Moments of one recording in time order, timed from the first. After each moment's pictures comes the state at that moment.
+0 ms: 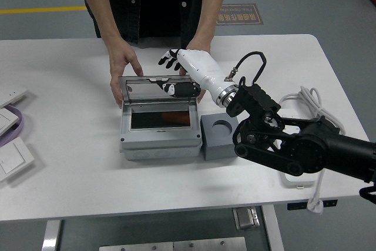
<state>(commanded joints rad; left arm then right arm) -0.08 0.28 -0.05 -0.29 0.22 0.11 0.13 0.90 -0.26 0.25 1.28 -1.57 -0.49 -0.24</state>
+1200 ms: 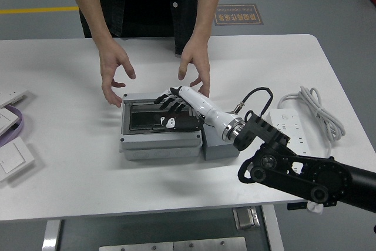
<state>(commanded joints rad) -0.06 0.28 -0.14 -0.26 0.25 0.12 0.17 0.65 -0.34 0.42 1.53 -1.22 -0.39 -0.16</state>
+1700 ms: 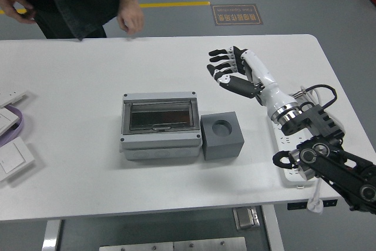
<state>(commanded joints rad) -0.02 0.27 -0.12 -0.27 0.20 0.12 0.16 0.37 -0.45 0.83 1.62 -1.07 -0.46 0.03</state>
